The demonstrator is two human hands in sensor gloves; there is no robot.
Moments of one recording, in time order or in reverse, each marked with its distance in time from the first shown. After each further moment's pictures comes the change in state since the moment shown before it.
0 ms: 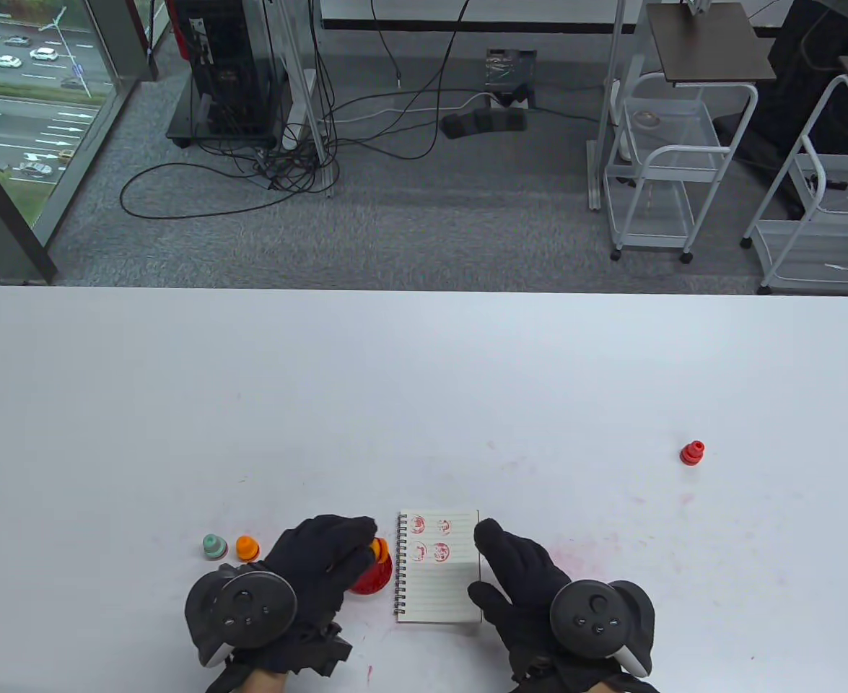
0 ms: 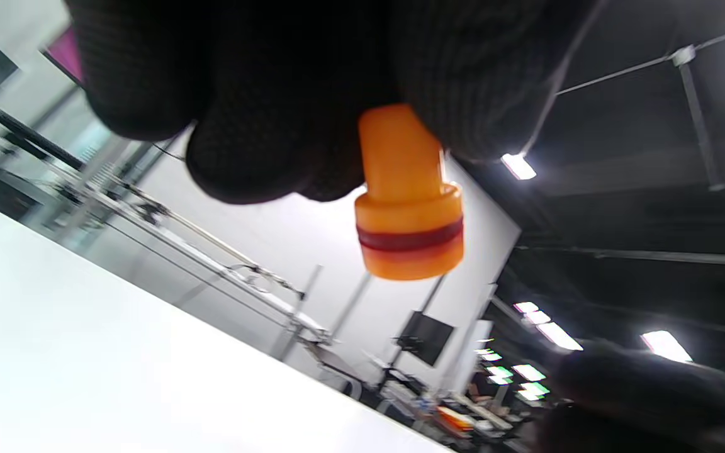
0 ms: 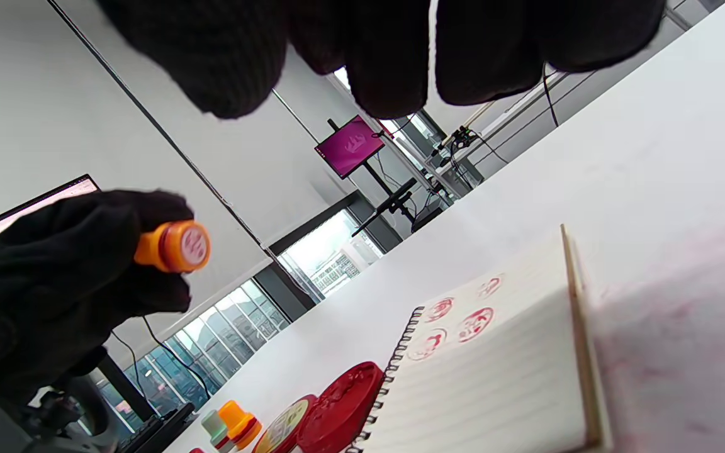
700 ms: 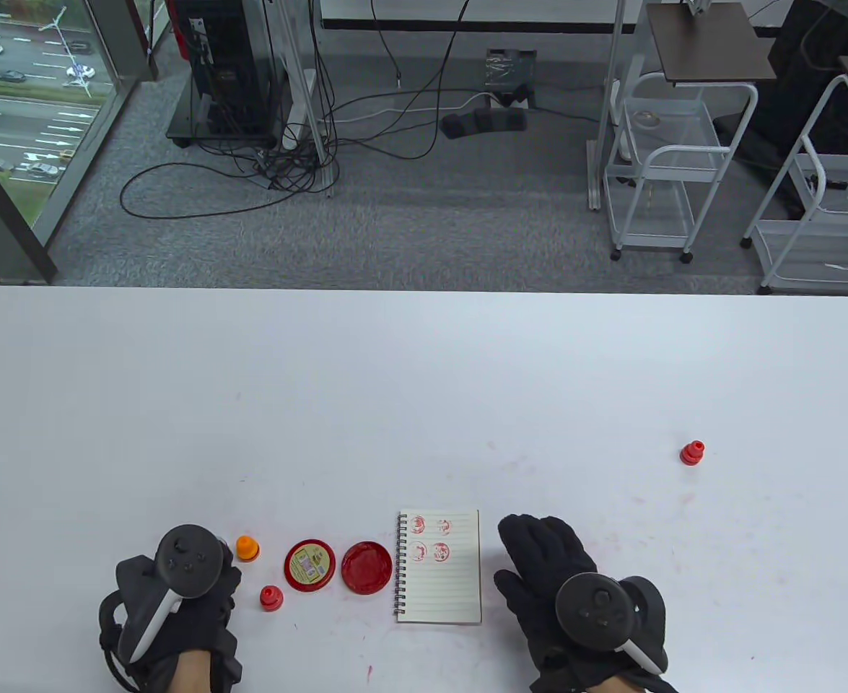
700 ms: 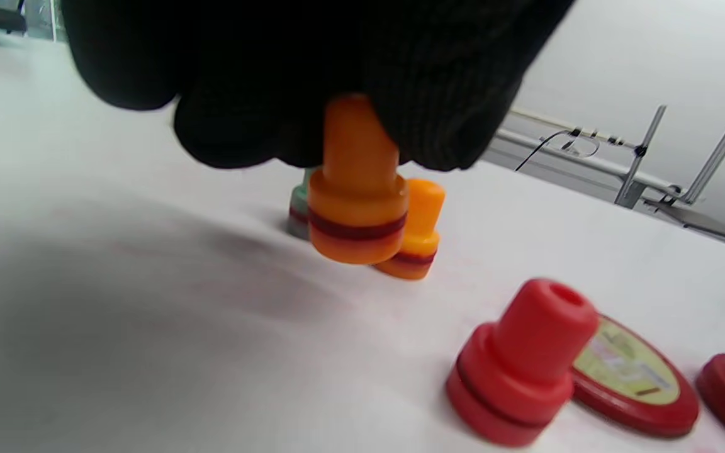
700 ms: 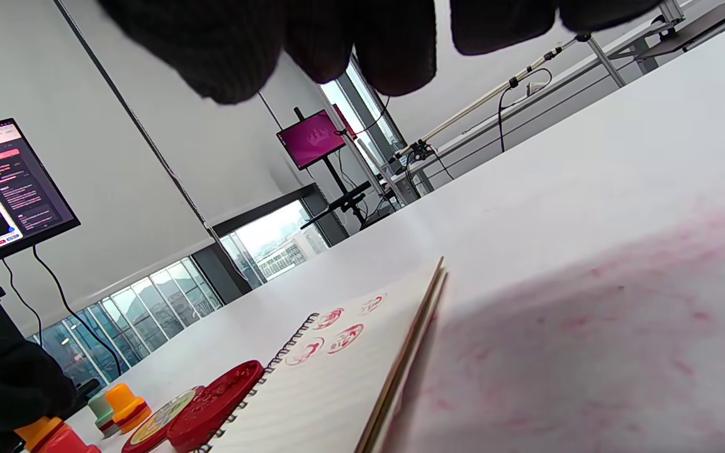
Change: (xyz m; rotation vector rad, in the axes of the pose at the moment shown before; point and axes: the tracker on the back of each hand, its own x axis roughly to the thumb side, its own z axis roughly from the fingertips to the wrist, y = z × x) left_hand -0.093 0.019 0.027 -0.381 0.718 -0.350; right_hand -0.014 -0.012 0.001 0.020 0.075 0.178
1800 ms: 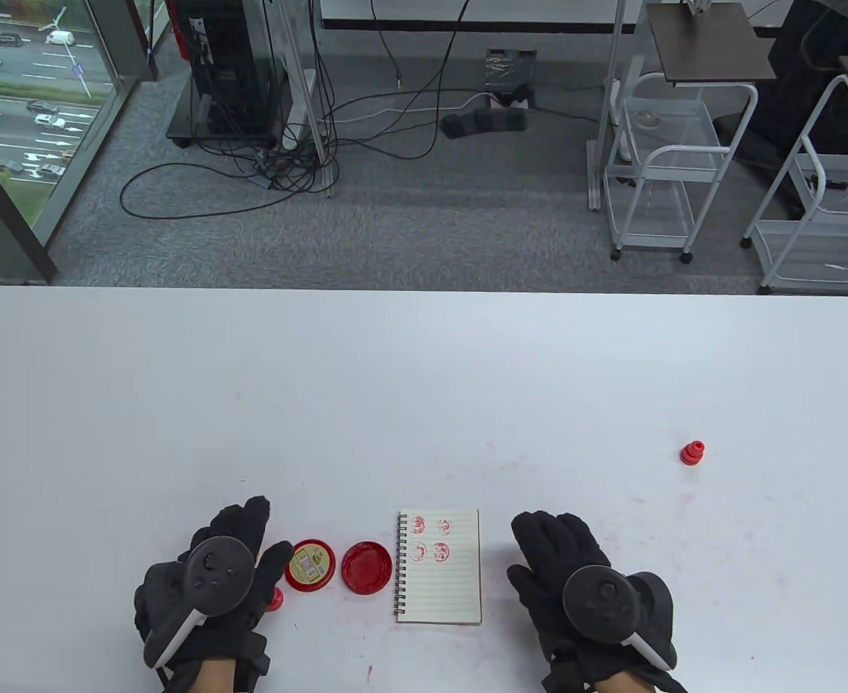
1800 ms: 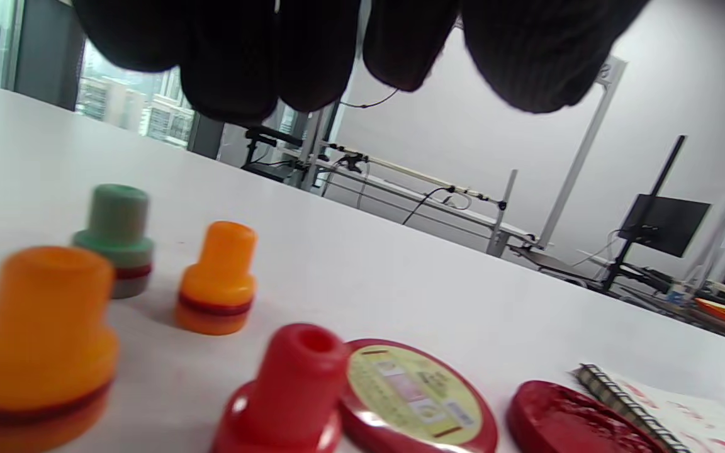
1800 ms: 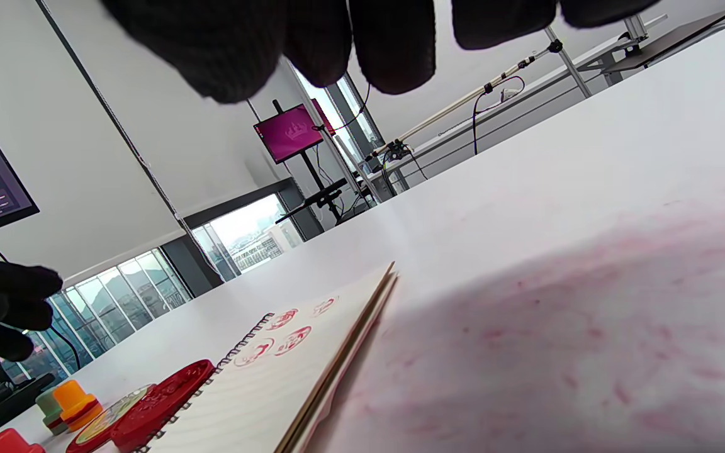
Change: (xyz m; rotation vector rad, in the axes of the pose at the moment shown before) left_hand 0.044 0.002 0.019 0.196 -0.341 0.049; right_hand -0.009 -0.006 0.000 0.012 0.050 0.055
